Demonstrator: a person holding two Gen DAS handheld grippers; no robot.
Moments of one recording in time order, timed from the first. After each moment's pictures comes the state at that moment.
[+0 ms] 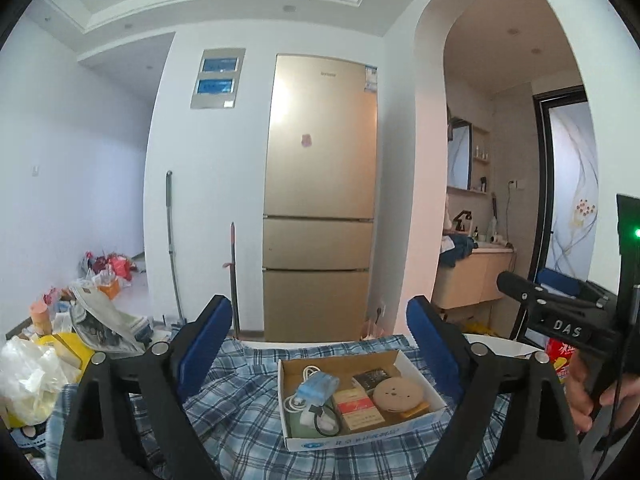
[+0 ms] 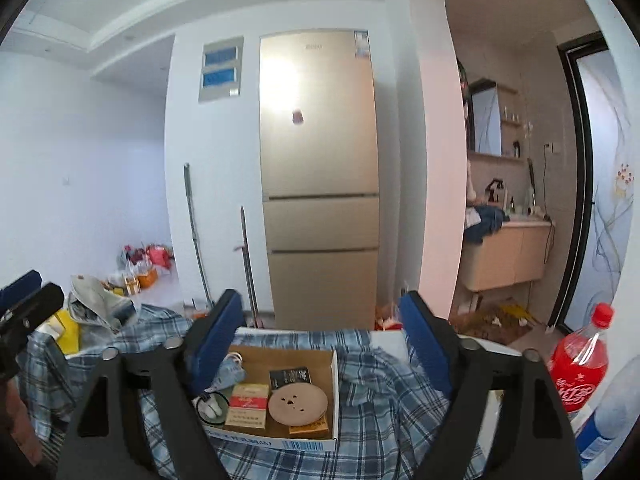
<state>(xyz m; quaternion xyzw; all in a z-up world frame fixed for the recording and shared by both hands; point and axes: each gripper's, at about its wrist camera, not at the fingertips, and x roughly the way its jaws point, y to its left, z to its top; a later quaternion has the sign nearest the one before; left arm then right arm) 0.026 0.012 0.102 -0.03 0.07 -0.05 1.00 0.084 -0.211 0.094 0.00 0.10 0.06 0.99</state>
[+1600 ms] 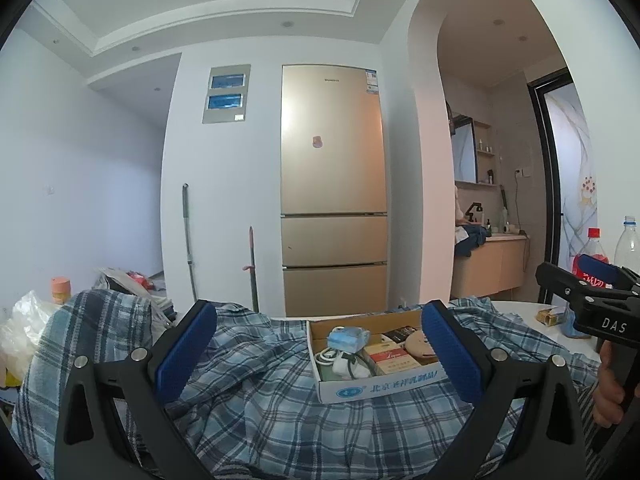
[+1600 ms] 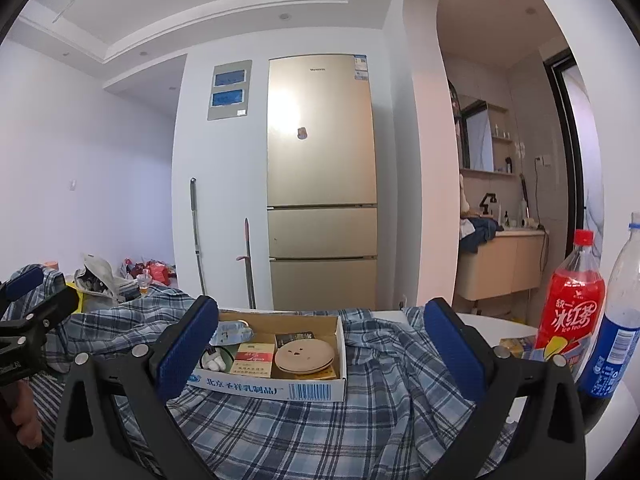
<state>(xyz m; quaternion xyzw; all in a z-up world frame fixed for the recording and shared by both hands) -0.013 0.026 -0.004 0.00 0.04 -0.02 1.00 0.019 -0.210 -0.006 0.01 0.05 0.06 1.00</state>
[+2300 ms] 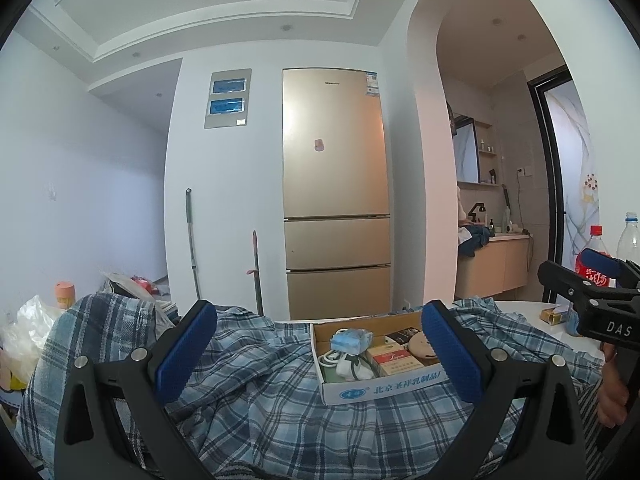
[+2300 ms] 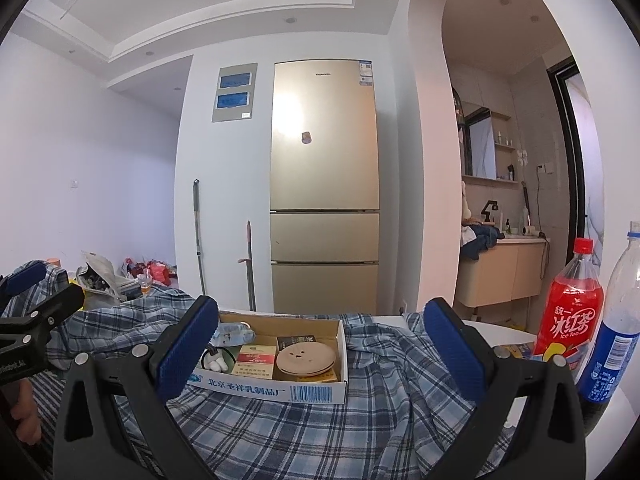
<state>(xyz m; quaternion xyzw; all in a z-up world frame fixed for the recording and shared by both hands) -0.017 0.025 -0.006 0.01 0.03 -0.01 1.00 0.012 -0.202 -0.005 -0.01 0.04 0.06 1.00</state>
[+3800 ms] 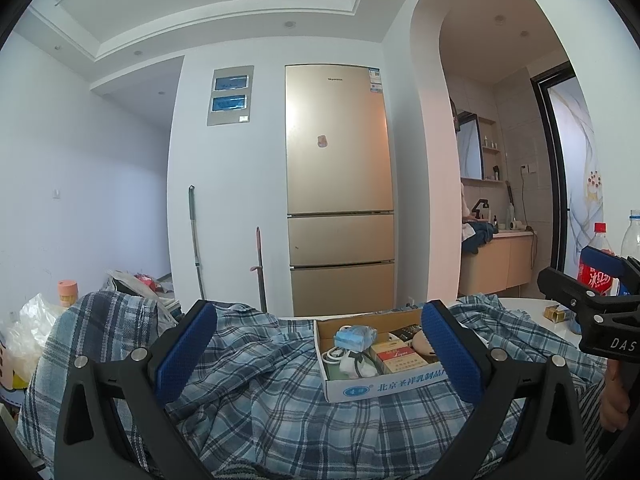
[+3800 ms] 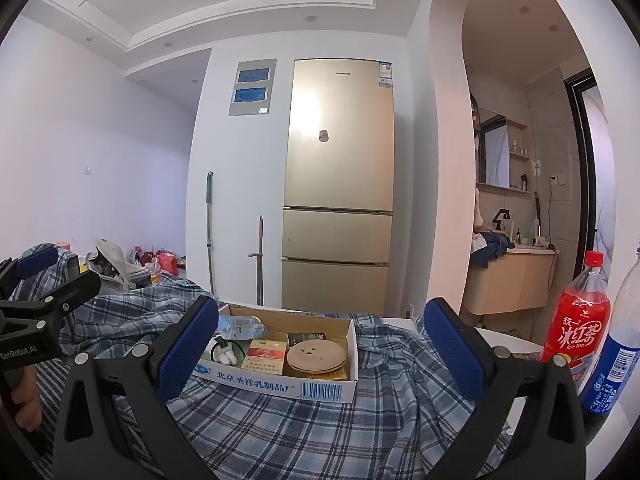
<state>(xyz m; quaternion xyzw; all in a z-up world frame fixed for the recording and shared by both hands) -0.015 0.025 -0.009 0.01 0.03 0.00 1.00 0.014 -0.193 -0.010 -0.03 0.04 0.08 1.00</state>
